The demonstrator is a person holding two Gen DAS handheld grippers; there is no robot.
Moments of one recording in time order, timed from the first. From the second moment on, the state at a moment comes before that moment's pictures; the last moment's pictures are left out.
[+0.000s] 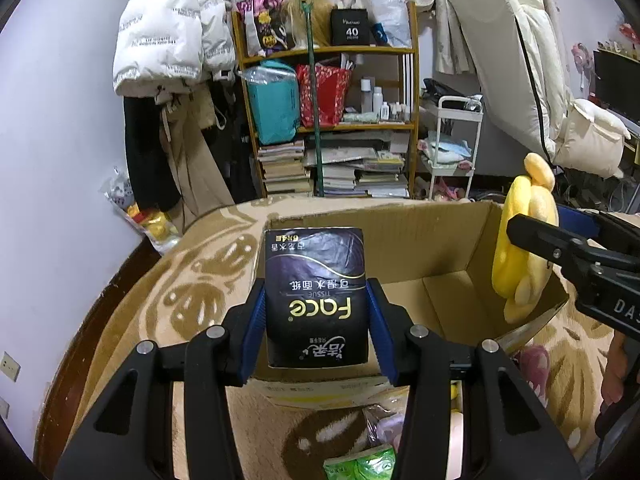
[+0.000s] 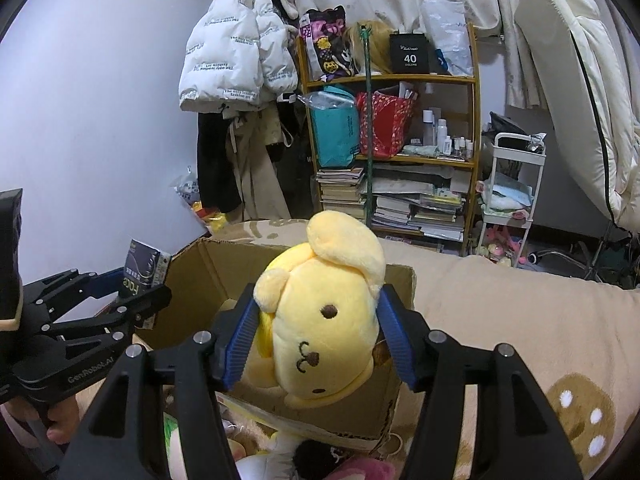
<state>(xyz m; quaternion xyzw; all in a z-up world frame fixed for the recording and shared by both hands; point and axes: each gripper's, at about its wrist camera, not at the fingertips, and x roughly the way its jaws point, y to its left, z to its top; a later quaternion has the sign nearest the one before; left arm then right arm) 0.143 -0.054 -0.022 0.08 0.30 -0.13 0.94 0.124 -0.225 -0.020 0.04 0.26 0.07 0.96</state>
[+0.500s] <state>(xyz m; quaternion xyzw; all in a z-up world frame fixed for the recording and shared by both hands) 0.143 -0.047 -0.026 0.07 0.32 -0.12 0.94 0.123 -0.226 -0.027 0.05 0.27 0.07 0.96</state>
